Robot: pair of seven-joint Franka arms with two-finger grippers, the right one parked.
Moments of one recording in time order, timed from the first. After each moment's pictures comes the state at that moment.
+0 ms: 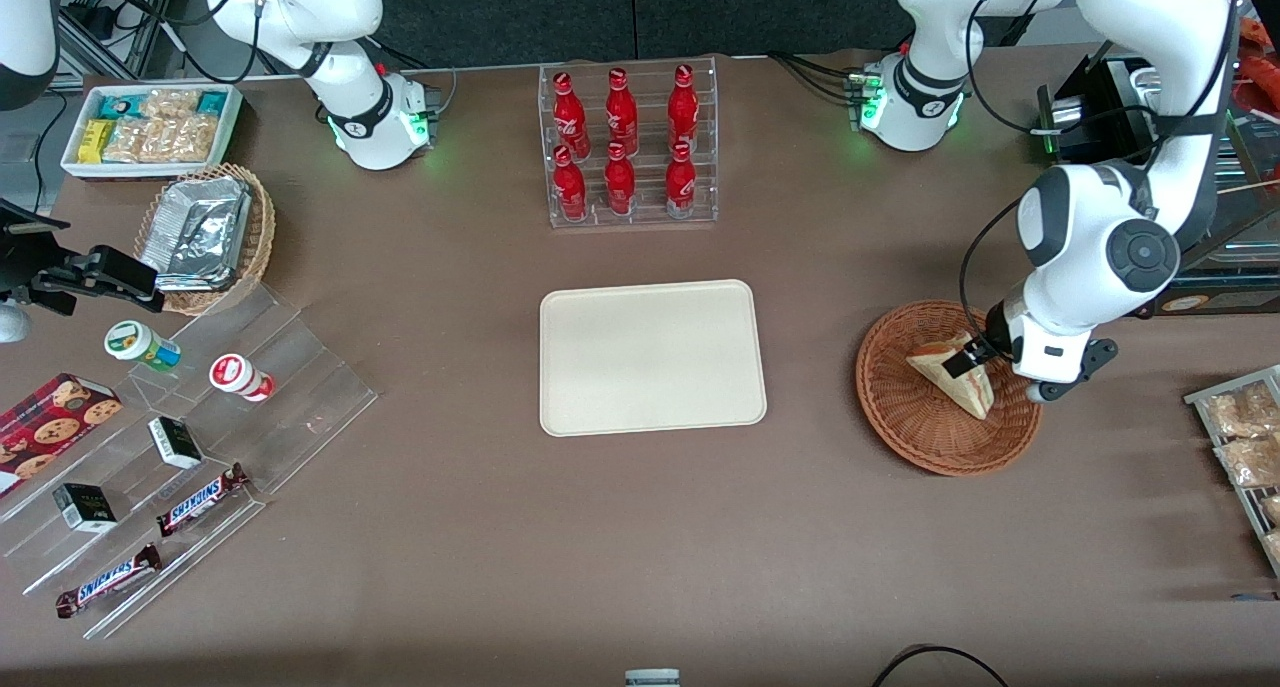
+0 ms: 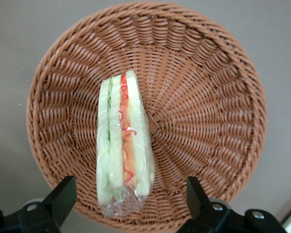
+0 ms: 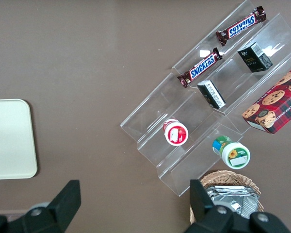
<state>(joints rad) -0.05 0.18 -0.02 -2.19 -0.04 2.32 -0.62</state>
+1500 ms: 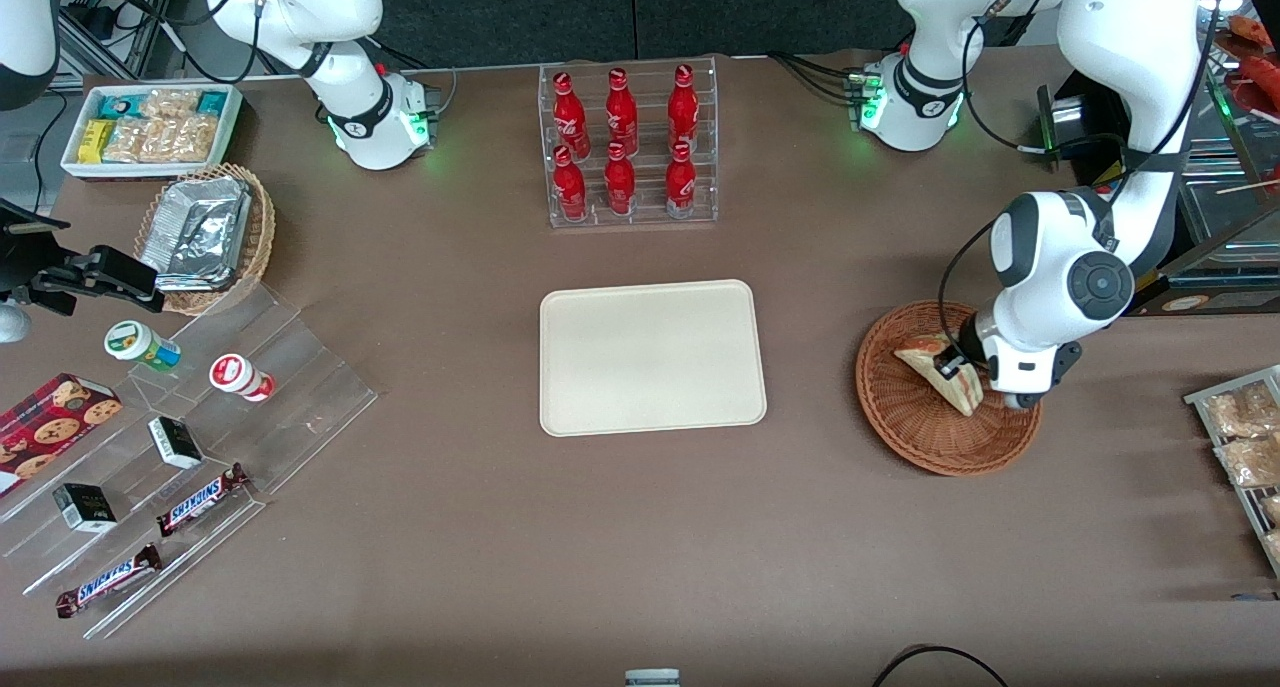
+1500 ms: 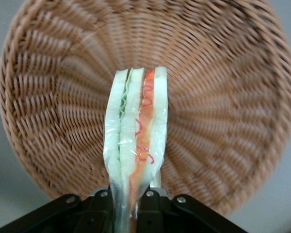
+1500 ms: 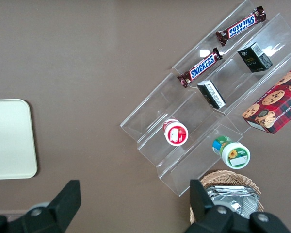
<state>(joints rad) -0.05 0.26 -0.08 -2.13 -0.04 2.24 -0.77</state>
